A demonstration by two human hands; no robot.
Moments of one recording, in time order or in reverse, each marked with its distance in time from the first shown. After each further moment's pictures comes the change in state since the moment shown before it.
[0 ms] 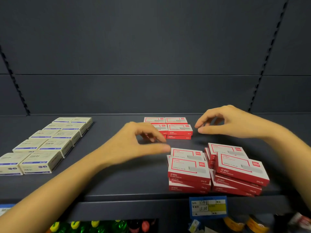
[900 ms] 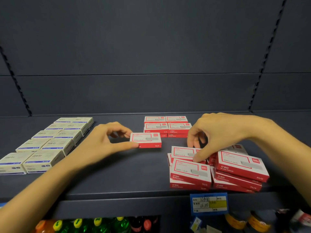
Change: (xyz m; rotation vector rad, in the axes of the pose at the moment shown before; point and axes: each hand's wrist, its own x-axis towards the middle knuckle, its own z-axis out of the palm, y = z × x) left_hand -0.029 -0.025 -0.026 0.095 0.216 -0.148; right_hand 0.007 -0.046 0.012 -0.391 -0.449 0.025
